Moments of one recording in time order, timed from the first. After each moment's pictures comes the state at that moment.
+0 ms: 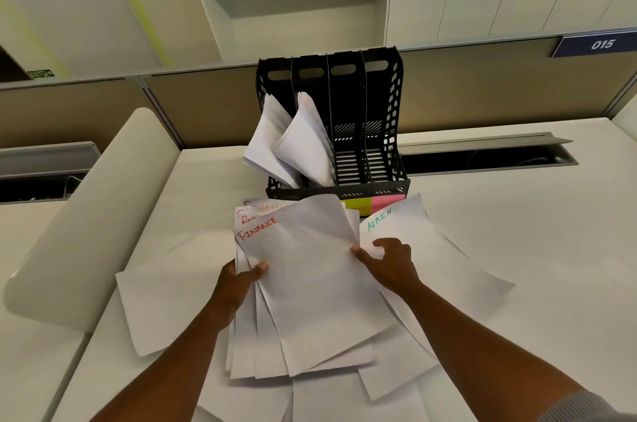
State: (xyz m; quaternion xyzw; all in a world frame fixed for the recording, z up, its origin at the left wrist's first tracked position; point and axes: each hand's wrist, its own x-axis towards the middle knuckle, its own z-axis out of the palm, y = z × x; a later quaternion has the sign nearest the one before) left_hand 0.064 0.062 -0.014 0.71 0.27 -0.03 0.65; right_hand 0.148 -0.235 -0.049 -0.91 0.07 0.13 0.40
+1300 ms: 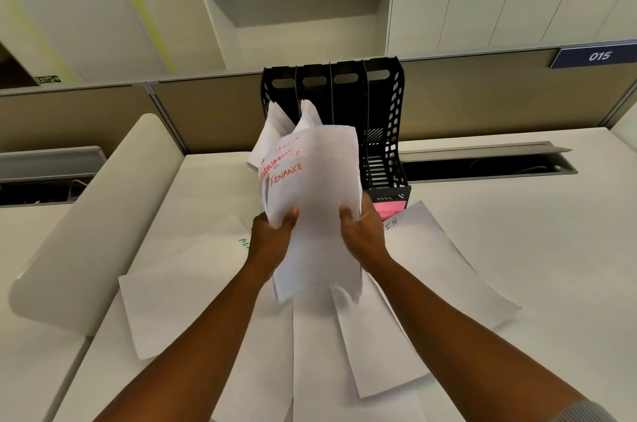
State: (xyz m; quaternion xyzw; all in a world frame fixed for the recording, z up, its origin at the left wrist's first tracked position) left_hand 0.121 -0.004 0.054 0.74 0.20 0.08 0.64; right_hand 0.156 -0.168 0.050 -0.77 0.02 -0.02 0.64
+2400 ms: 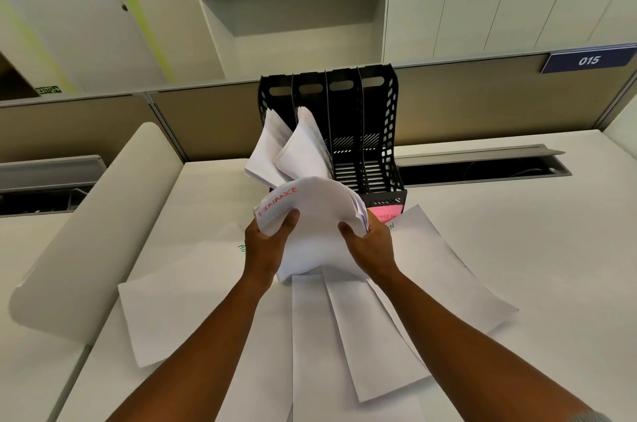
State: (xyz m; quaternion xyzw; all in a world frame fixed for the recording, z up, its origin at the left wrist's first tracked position) left_hand 0.116 -0.010 0.055 0.72 0.17 0.16 0.65; right_hand 0.146 -0.190 0.032 -0.79 -0.04 -0.08 0.61
